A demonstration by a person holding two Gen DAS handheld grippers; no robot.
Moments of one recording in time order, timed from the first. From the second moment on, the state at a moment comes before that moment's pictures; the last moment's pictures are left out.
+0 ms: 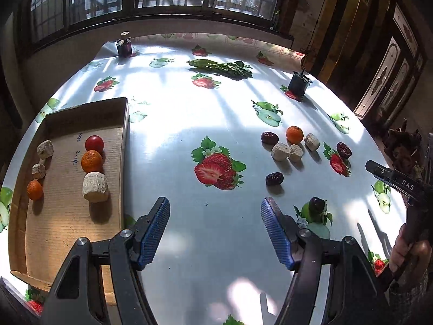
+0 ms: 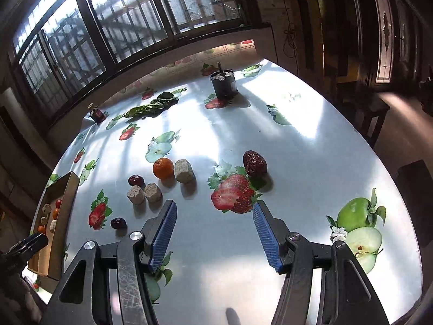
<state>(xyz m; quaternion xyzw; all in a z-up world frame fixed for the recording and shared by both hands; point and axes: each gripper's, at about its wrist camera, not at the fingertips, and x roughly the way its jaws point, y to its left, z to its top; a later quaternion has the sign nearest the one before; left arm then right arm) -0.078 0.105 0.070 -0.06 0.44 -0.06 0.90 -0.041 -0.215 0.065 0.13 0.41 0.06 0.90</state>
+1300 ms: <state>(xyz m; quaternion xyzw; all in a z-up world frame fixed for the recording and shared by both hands) -0.016 0.034 0.021 0.01 0.45 -0.11 0.89 -0.050 -0.091 0.015 -0.03 0.45 0.16 0.88</state>
